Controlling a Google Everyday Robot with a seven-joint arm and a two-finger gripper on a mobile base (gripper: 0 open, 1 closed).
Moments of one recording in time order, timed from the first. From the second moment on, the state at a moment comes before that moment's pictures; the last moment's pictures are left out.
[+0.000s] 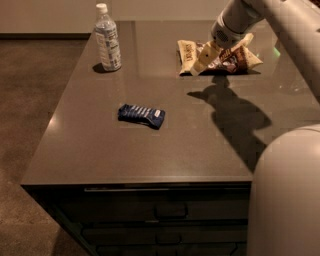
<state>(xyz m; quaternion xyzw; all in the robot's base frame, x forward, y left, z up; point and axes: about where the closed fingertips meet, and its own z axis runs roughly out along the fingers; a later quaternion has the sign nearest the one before) 0.747 -0.189 0.914 -0.40 0.87 -0.02 0.28</state>
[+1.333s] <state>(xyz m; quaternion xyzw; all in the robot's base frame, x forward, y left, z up) 0.803 -0.169 0.866 -0.35 0.90 0.01 0.25</state>
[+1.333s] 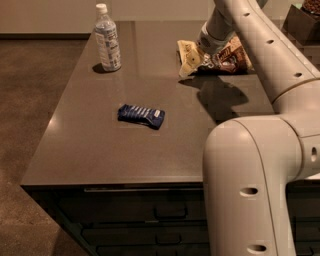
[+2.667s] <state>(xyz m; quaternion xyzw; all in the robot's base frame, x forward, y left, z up) 0.812 -0.142 0.868 -0.35 0.91 0.03 0.24</state>
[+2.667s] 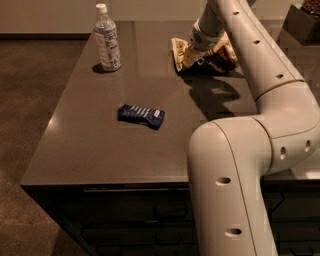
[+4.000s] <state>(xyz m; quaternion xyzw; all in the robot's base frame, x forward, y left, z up) 0.788 -0.001 0.918 -0.51 0.82 0.07 0.25</state>
